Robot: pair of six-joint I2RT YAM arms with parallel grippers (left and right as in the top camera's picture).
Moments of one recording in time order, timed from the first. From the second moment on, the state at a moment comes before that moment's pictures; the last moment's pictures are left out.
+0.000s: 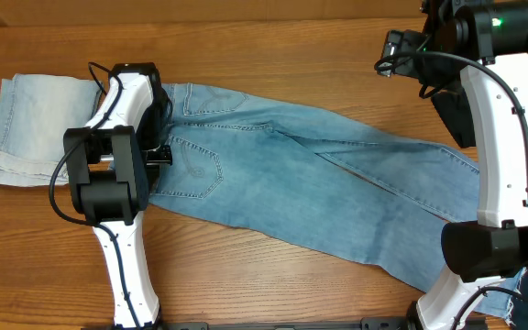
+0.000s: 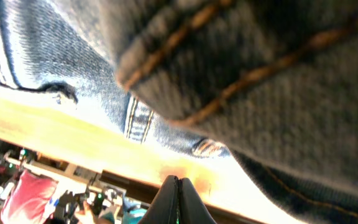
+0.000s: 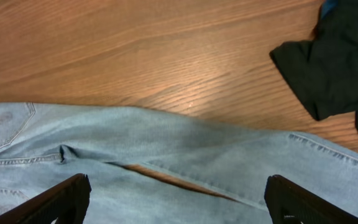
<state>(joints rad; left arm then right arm) 0.02 2.39 1.85 -1.68 -0.17 -0.29 0.10 1.92 2.26 -1.49 0.03 0.33</state>
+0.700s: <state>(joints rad) 0.02 2.20 2.26 -1.68 -0.06 -0.27 0.10 1.93 2.10 -1.47 -0.02 0.37</state>
